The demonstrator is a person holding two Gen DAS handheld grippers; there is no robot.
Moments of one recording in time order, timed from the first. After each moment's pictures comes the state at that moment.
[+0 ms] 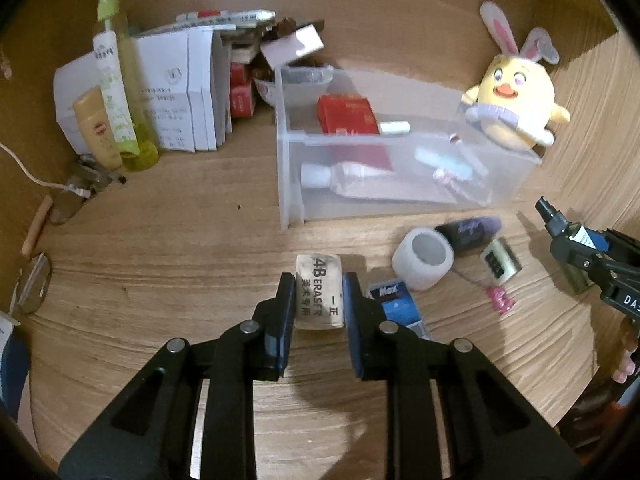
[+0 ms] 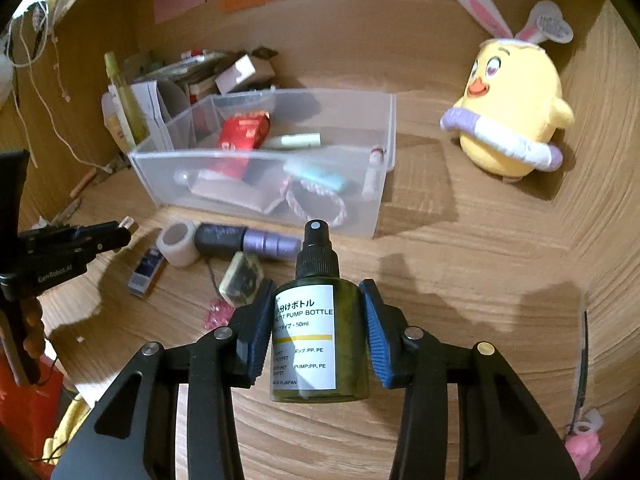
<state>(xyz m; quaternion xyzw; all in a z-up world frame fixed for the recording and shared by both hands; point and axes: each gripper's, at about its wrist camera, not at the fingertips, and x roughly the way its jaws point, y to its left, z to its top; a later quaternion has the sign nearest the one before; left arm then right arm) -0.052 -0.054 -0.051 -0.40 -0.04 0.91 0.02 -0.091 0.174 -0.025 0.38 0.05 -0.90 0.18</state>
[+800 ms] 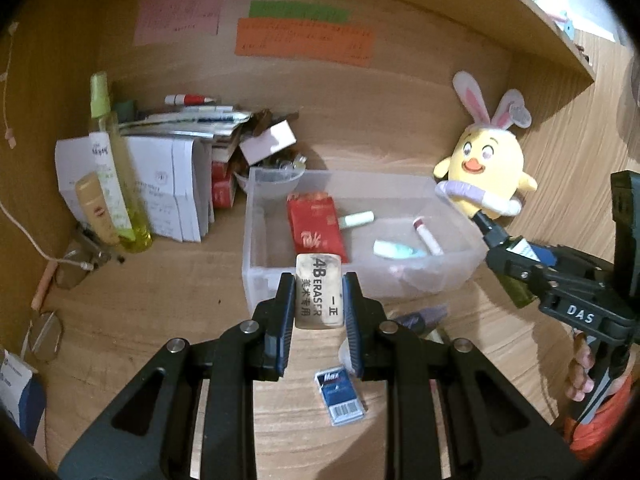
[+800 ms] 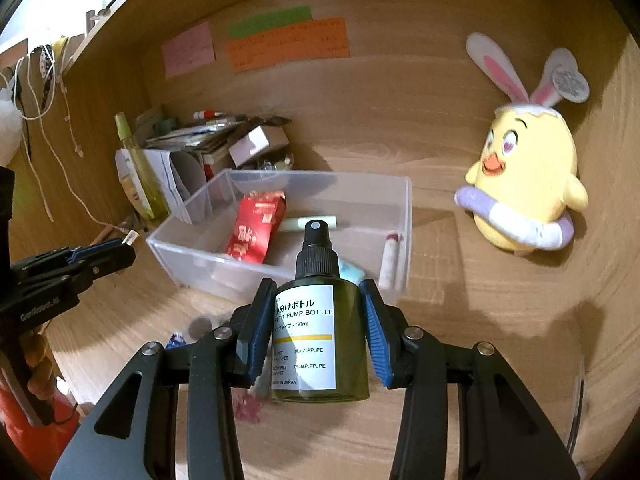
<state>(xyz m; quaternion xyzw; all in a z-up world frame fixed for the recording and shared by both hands) -0.061 -0.034 0.018 -0.31 -0.06 0.95 0.03 -0.124 0.158 0.019 0.32 0.02 -0.92 0.21</state>
